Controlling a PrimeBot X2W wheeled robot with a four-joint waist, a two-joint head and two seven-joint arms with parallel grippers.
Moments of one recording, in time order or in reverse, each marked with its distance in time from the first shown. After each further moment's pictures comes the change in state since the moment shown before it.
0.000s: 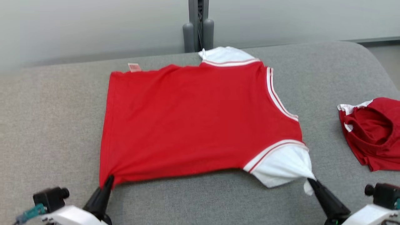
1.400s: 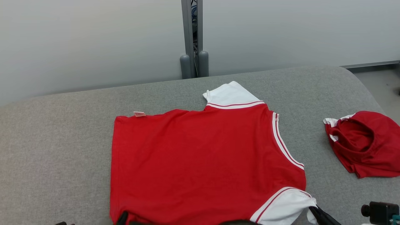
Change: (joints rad) left arm 0.260 -0.044 0.046 -0.177 -0.246 0.073 0.080; right arm 0.241 0.196 -0.263 -0.169 -0.265 0.000 0.345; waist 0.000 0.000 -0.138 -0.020
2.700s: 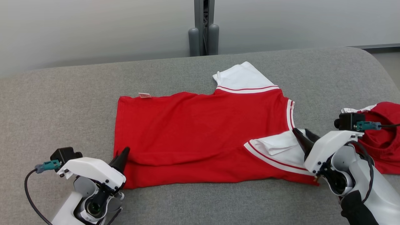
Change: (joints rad) left arm -0.502 -0.153 -0.008 0.447 -0.036 0.079 0.194; right arm -0.774 0.032 0.188 0.813 -0.045 0.000 -0.092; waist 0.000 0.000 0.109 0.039
